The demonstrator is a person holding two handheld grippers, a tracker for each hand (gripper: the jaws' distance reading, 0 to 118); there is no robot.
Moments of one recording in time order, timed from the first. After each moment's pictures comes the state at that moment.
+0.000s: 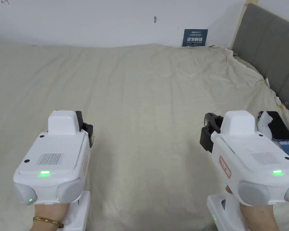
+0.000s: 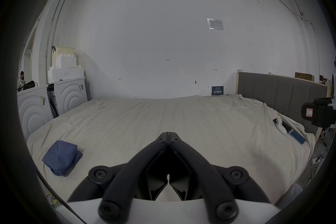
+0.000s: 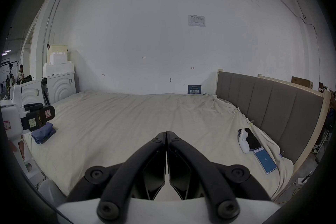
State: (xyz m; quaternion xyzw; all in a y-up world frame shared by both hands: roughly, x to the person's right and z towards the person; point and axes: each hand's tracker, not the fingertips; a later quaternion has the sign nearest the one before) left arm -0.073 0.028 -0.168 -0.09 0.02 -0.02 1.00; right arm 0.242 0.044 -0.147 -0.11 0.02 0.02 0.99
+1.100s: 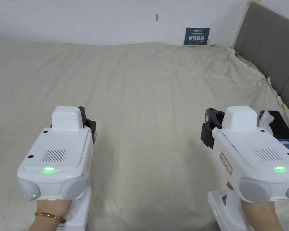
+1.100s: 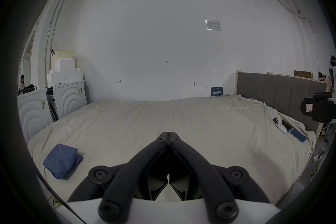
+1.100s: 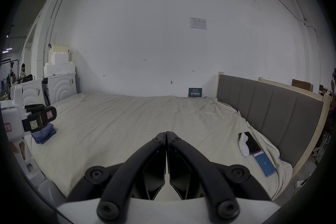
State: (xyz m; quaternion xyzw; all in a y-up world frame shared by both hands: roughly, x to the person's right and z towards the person) left arm -0.071 0.030 -0.168 -0.08 0.01 -0.03 1.00; right arm 0.239 0.051 -0.146 -0.10 0.03 0.02 0.99
